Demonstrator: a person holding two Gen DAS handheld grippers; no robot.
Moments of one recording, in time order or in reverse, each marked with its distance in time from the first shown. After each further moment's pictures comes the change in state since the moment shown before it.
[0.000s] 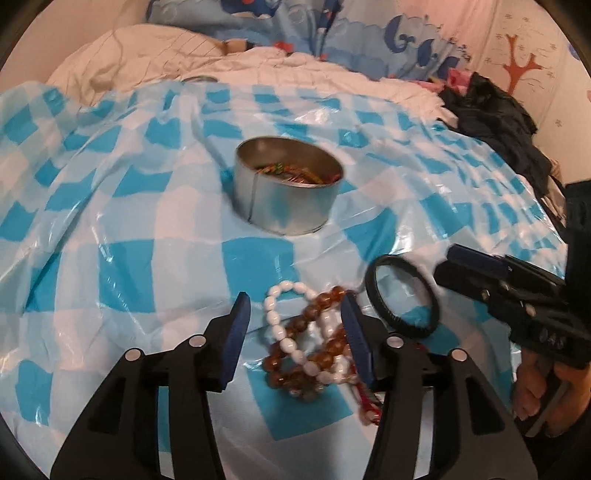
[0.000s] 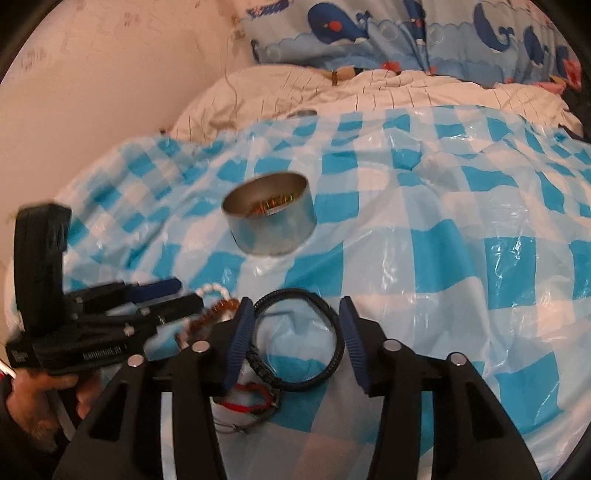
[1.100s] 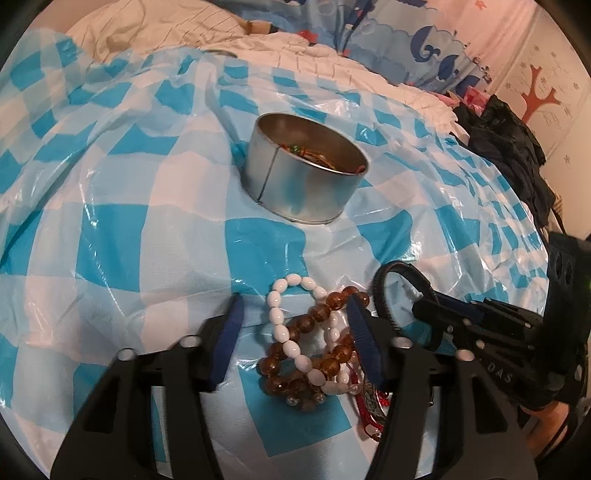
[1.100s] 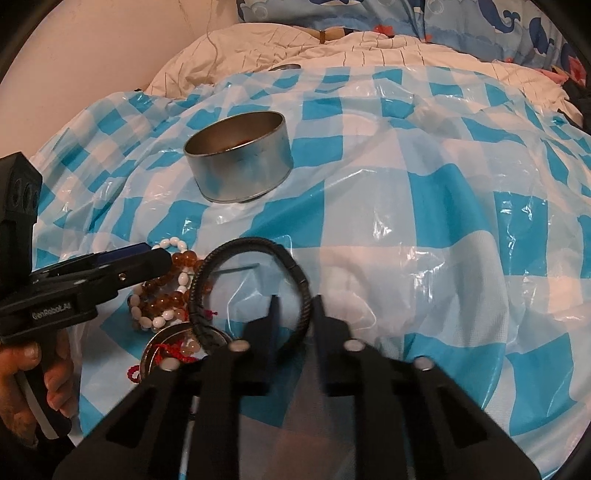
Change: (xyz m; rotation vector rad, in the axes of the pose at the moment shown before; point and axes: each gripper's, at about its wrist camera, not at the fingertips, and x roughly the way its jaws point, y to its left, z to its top) left arm 0.020 0.010 -0.002 -0.110 0.027 -0.051; right arm 0.031 -0.007 -0.013 0.001 0.136 -0.069
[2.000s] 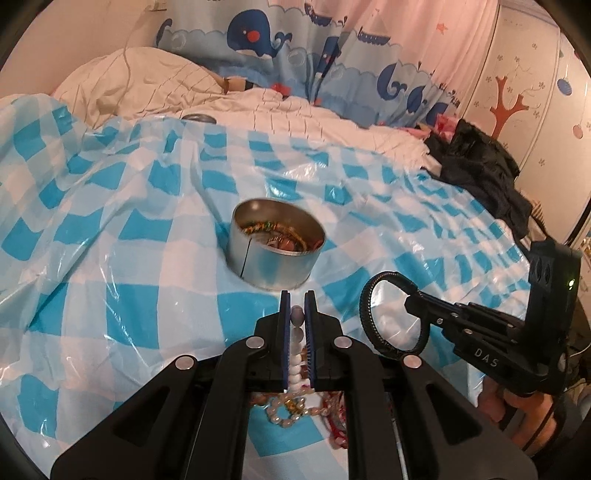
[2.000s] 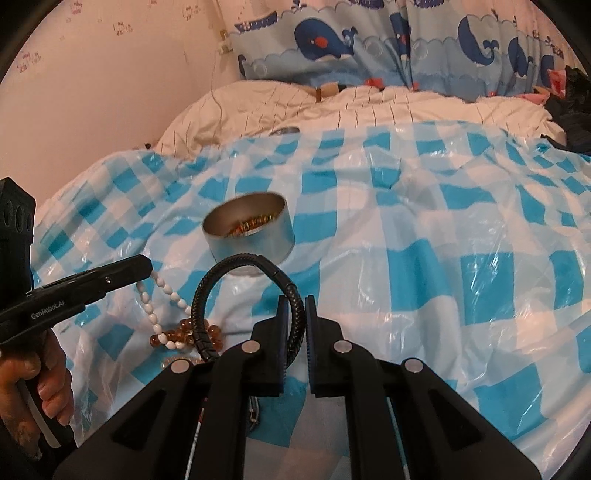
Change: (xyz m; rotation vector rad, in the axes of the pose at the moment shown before) left arm -0.061 -0.014 0.020 0.068 -0.201 -0.053; right arm -0.045 -0.003 0.016 0.030 -0.238 0.022
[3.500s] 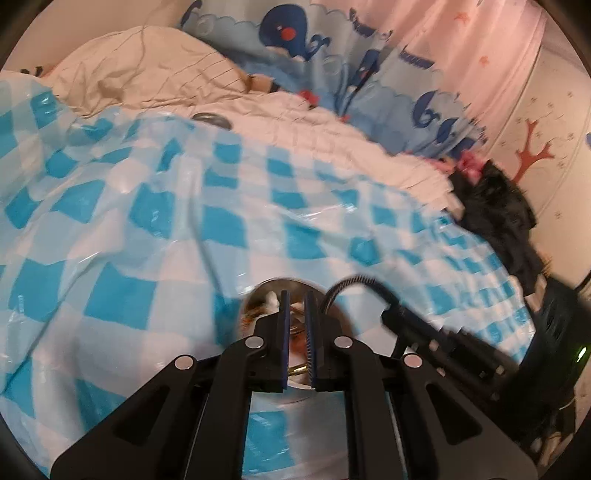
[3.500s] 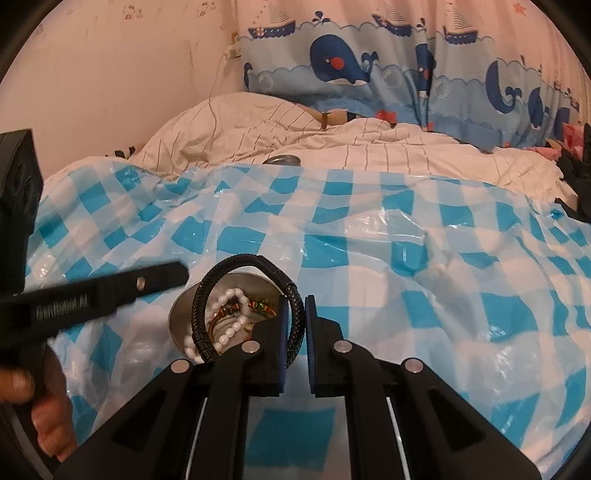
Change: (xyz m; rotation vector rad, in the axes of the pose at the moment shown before) left arm 0.079 0.033 0.076 -0.153 0.006 0.026; right arm 0.079 0.029 0.077 -0.127 -0.063 -0.098
